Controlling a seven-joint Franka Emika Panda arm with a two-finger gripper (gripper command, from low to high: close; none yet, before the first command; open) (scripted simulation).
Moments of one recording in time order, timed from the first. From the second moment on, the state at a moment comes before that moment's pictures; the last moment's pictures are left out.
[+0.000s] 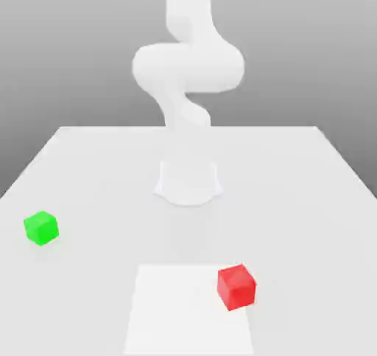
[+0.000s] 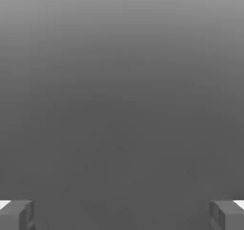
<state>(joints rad) 0.02 -0.71 0.00 -2.35 0.01 2.35 0.78</state>
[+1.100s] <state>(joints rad) 0.19 0.27 0.02 -2.71 -0.04 2.98 0.66</state>
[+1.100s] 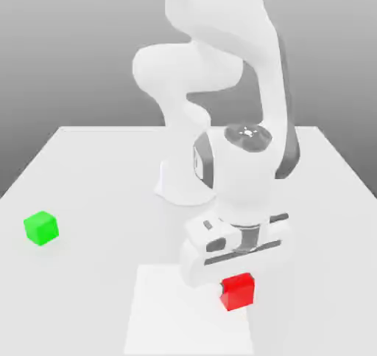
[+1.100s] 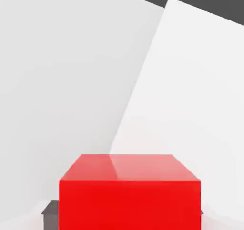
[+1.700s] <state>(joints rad) -0.18 -0.06 -0.15 -2.76 -0.09 2.72 0.20</state>
